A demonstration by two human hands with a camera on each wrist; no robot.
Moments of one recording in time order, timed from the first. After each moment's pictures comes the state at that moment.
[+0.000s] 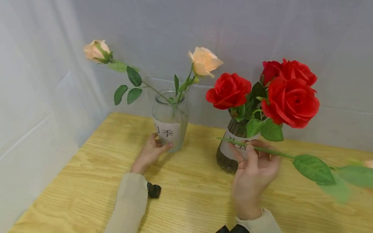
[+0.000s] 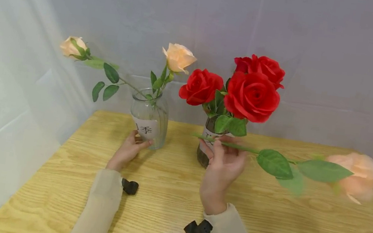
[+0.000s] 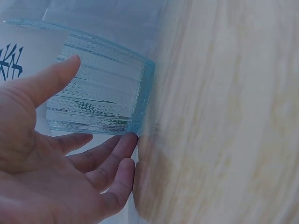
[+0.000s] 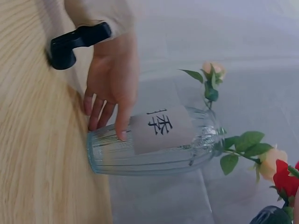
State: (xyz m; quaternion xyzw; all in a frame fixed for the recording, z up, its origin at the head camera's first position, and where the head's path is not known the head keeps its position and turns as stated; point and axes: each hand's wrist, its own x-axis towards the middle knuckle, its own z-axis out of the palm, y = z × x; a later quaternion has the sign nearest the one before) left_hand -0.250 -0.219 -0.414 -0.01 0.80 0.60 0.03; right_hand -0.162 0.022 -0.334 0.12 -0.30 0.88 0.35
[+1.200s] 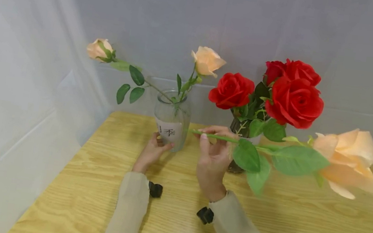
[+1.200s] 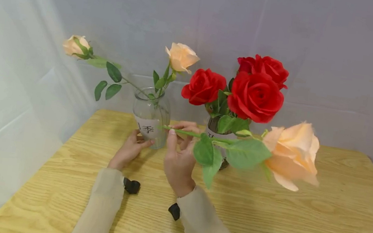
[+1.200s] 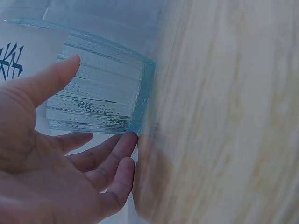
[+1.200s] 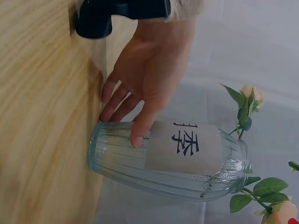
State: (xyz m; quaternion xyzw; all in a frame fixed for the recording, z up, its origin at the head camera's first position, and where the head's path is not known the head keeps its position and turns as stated) left_hand -0.251 -0.219 -0.414 -0.01 0.80 0.60 0.03; right_hand -0.187 -0.044 -0.342 0.29 -0.44 0.76 0.39
